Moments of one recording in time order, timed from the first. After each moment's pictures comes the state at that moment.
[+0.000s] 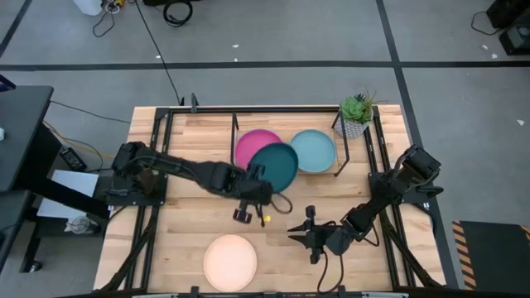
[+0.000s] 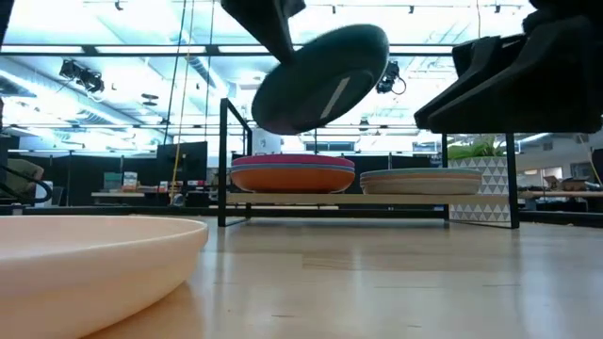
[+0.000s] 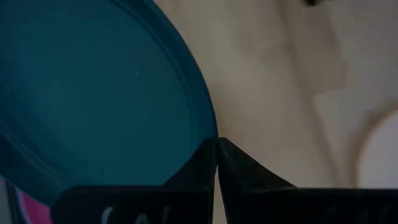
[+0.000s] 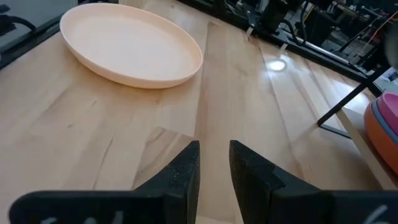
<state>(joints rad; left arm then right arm) -0.24 1.80 1.66 -0.95 -0.27 0.16 0.70 1.78 0.67 0.61 0.72 -0.04</state>
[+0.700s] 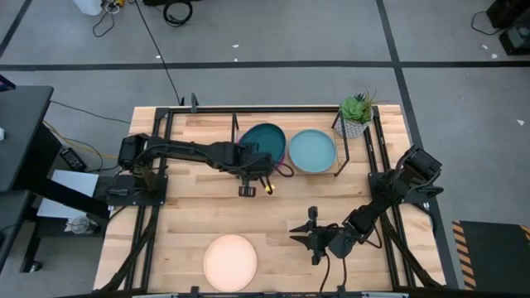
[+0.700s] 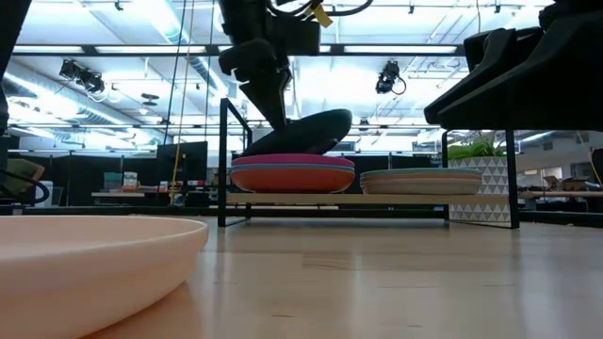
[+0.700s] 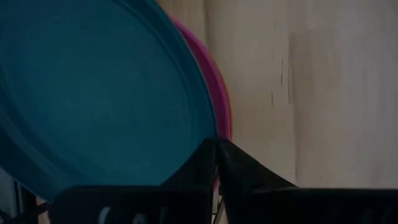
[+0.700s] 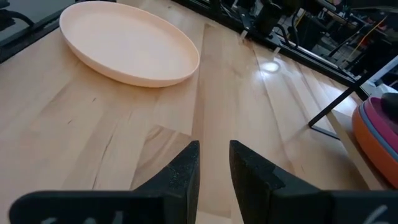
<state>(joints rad) -0.02 1.82 1.51 -0.88 -0.27 0.14 0.74 1.78 0.67 0.61 0.77 -0.05</state>
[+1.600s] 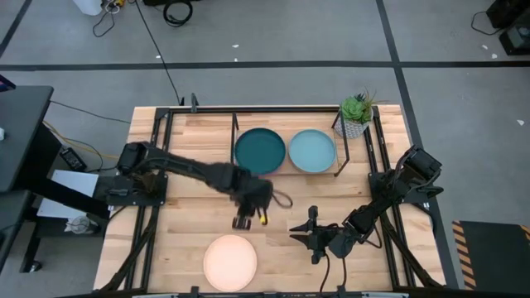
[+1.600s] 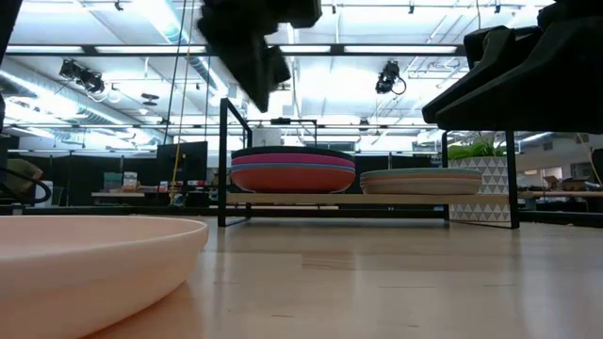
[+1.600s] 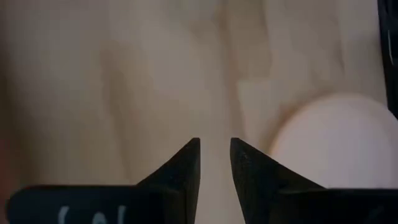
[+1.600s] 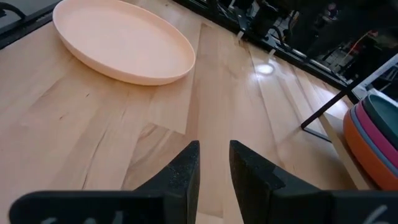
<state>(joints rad) -0.18 1.83 1.51 -0.87 0.13 -0.04 0.74 1.78 0.67 0.60 0.79 -0.09</state>
